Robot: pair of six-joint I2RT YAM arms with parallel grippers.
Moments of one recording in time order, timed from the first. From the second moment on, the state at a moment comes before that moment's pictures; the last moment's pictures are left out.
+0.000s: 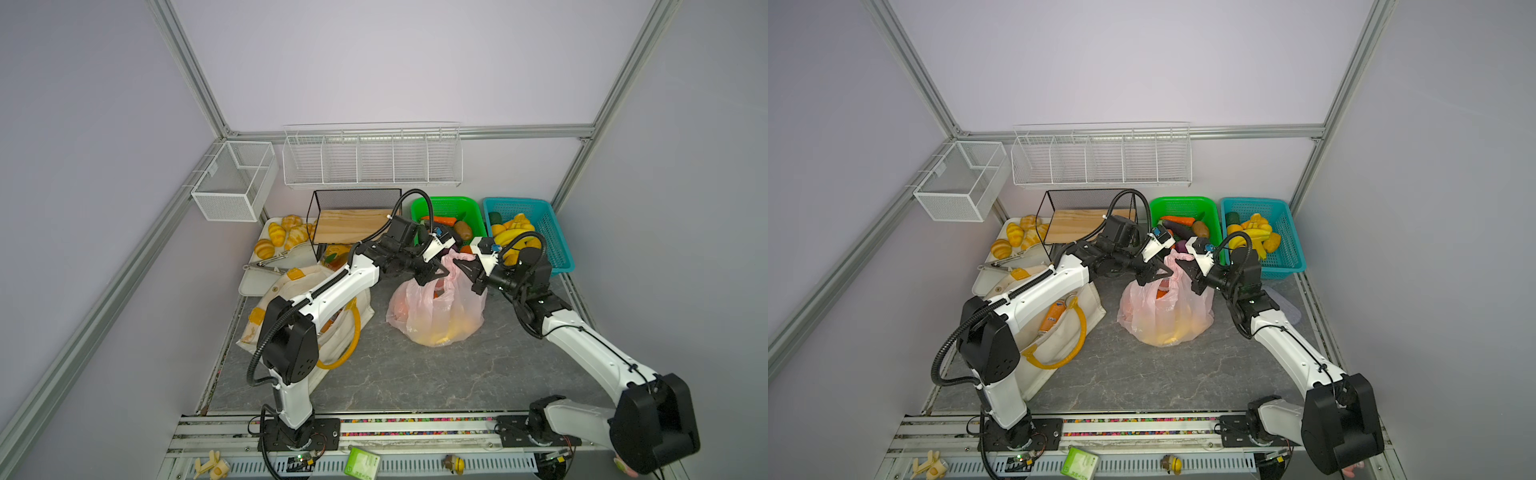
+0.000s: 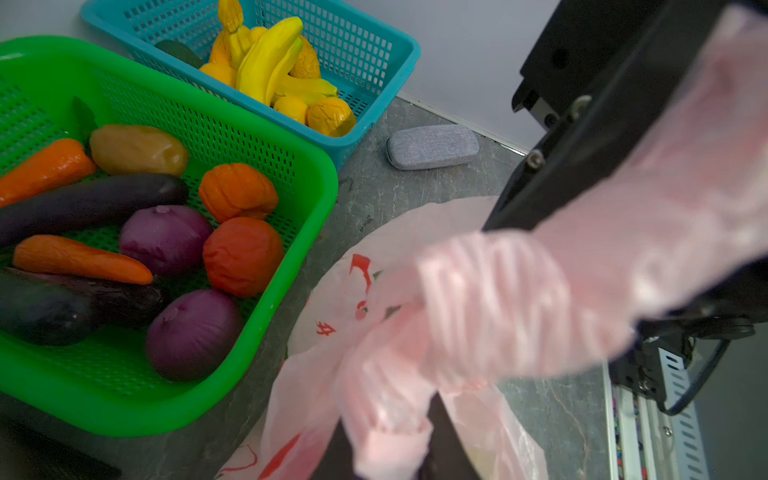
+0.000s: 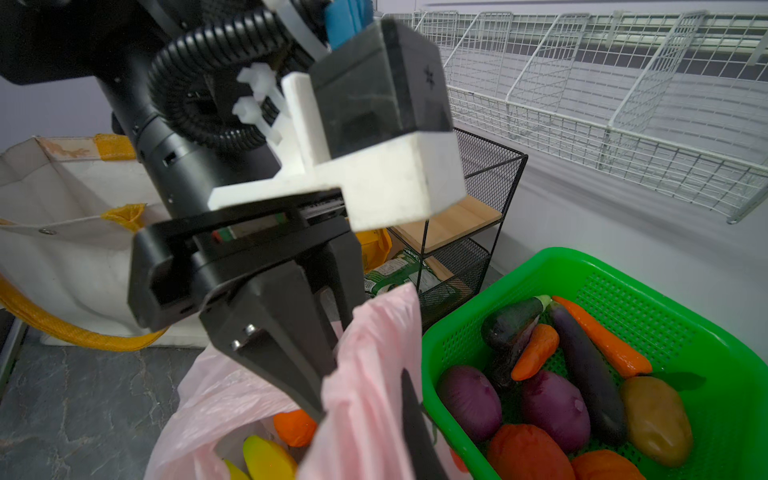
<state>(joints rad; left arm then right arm) -0.73 1.84 1.65 -0.51 0.58 0.23 0.30 1.23 0.81 0.24 -0.66 -0.18</state>
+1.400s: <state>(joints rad) -0.74 1.65 1.39 -0.29 0.38 0.66 0.29 1.25 0.94 -0.06 -0.67 -0.43</state>
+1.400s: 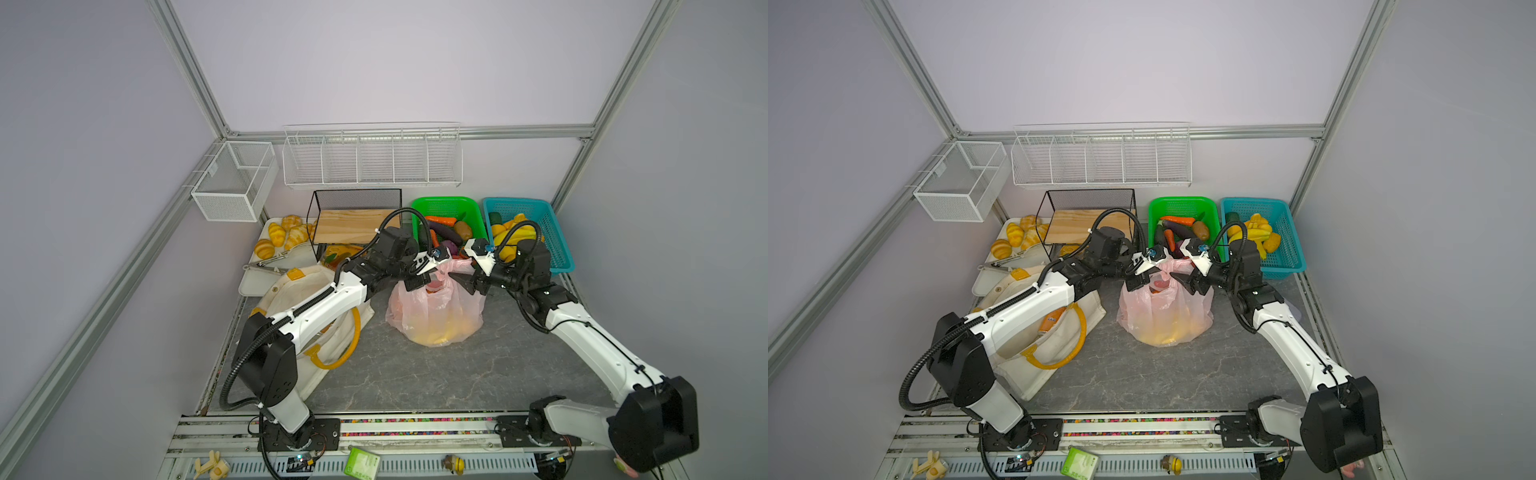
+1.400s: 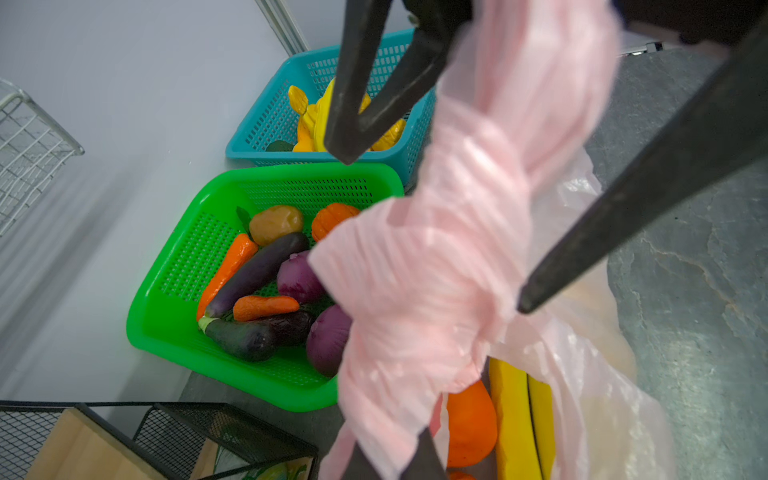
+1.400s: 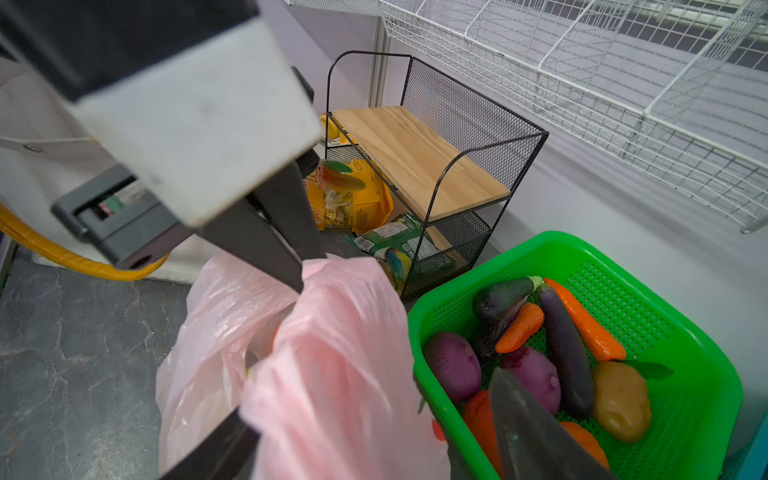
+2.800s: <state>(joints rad) -0.74 1.65 1.40 -0.24 0.32 0.61 0.30 1.45 0.91 0.26 -0.74 -0.43</state>
